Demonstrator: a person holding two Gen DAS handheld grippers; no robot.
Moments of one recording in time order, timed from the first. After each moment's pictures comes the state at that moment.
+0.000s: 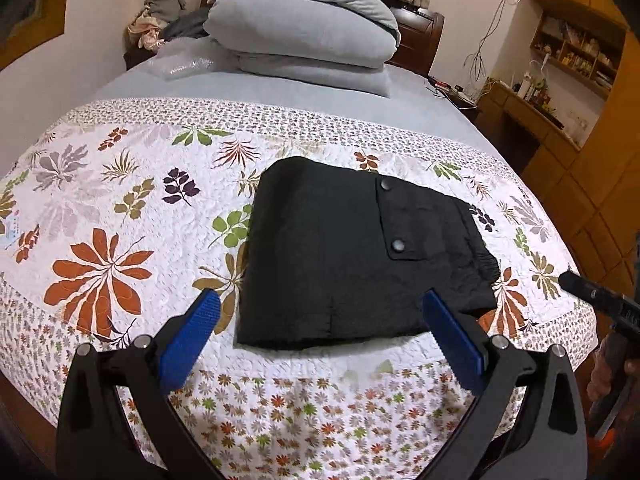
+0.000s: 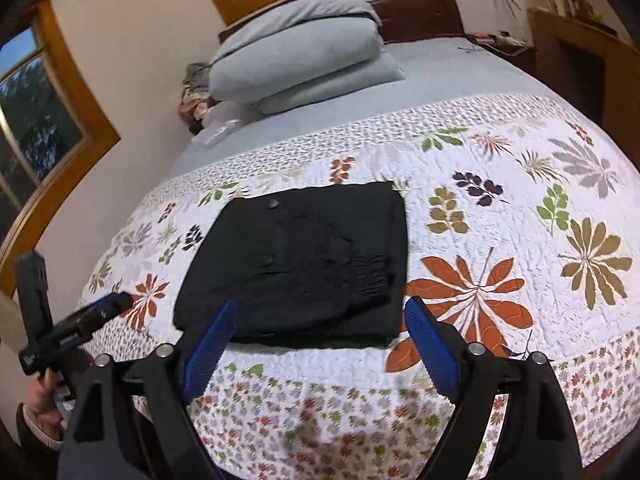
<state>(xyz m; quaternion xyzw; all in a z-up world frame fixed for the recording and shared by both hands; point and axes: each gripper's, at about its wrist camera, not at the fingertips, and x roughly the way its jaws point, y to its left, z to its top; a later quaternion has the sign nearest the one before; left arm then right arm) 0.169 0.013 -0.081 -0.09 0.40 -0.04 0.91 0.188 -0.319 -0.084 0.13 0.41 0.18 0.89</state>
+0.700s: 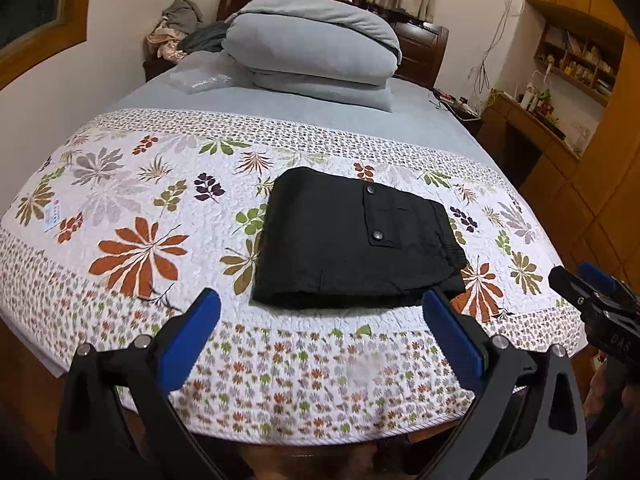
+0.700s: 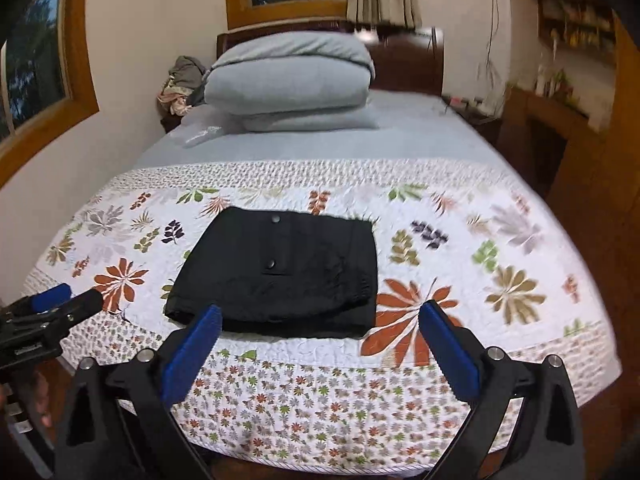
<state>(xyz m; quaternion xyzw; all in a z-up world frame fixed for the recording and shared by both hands) 0.084 0.007 -0.024 -0.10 0.39 -0.01 0.92 0.096 -0.257 -0.001 0.00 0.34 0.07 0.94</state>
